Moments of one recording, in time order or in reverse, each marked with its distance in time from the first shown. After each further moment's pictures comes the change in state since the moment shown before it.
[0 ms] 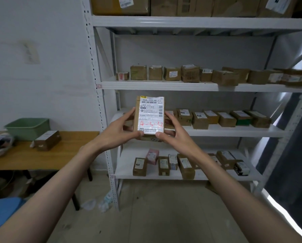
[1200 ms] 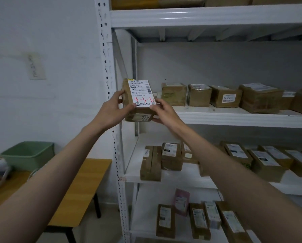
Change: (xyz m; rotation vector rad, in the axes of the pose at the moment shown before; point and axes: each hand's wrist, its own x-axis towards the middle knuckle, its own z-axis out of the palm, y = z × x) left_hand 0.318 -0.186 -0.191 0.103 0.369 -0.172; right_hand 0.479 0.030 0.119 0.284 -0.005 0.017
